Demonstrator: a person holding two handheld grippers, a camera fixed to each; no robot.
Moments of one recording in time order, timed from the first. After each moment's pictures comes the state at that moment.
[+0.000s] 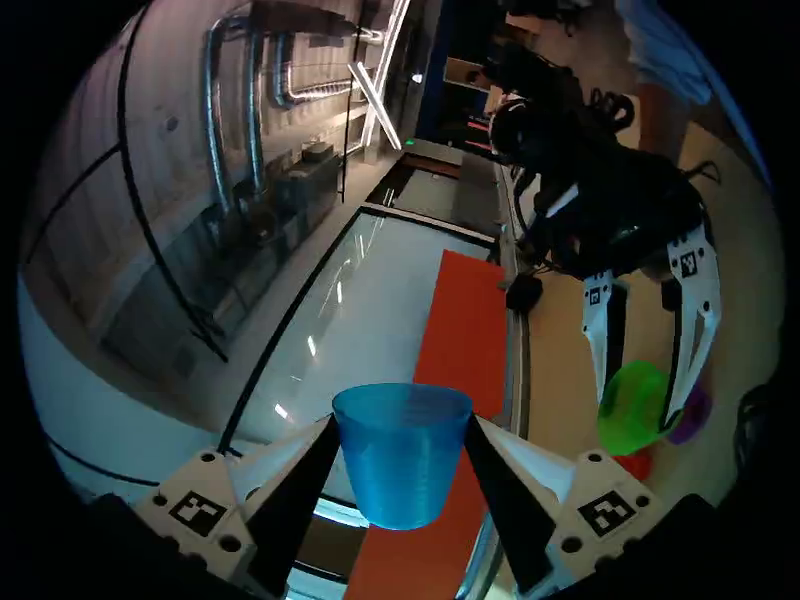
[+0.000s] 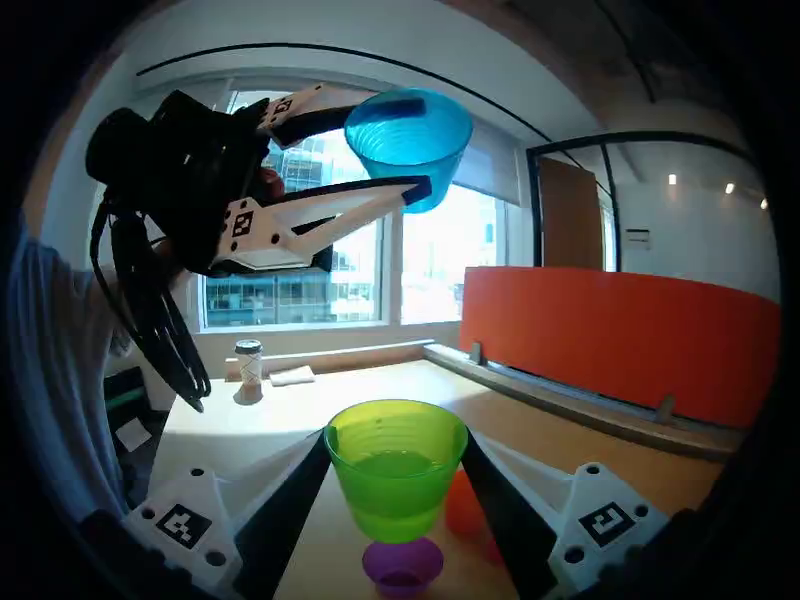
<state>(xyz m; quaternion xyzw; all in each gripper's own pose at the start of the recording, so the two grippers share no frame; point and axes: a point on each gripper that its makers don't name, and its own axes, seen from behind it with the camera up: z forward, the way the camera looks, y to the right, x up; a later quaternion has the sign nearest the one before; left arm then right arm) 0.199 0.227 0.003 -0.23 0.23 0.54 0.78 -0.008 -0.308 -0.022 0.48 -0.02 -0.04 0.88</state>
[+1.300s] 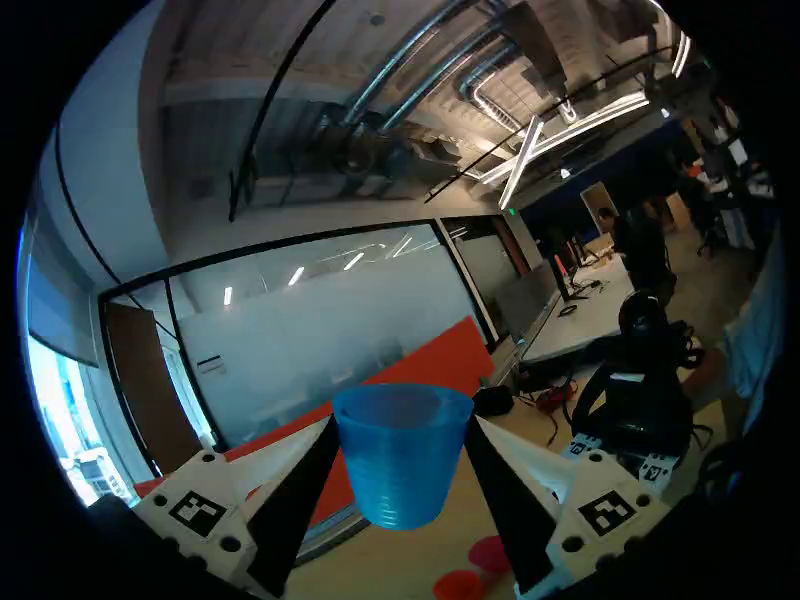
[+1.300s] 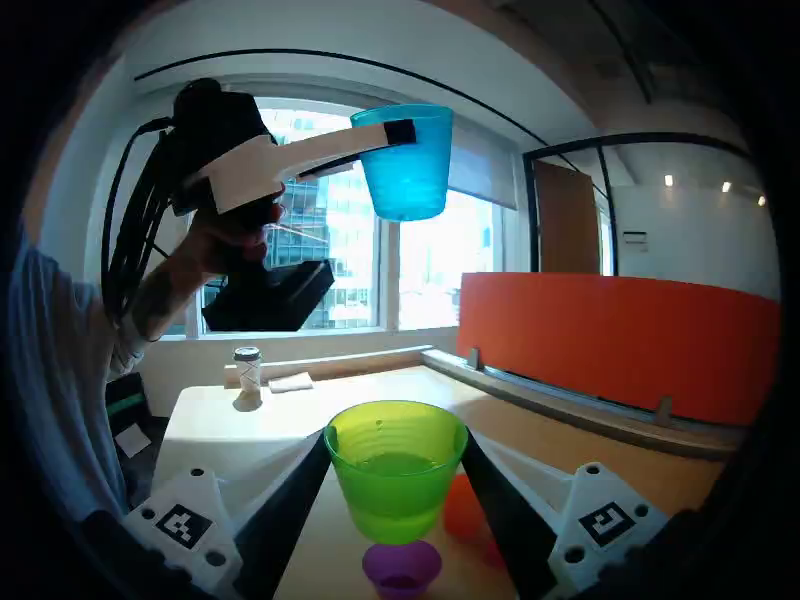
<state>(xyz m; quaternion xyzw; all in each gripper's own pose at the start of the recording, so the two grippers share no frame) 0.219 0.211 0.007 -0.32 0.13 0.17 0.92 -0.004 -0.304 -0.021 0.48 -0.01 -0.03 0.88</state>
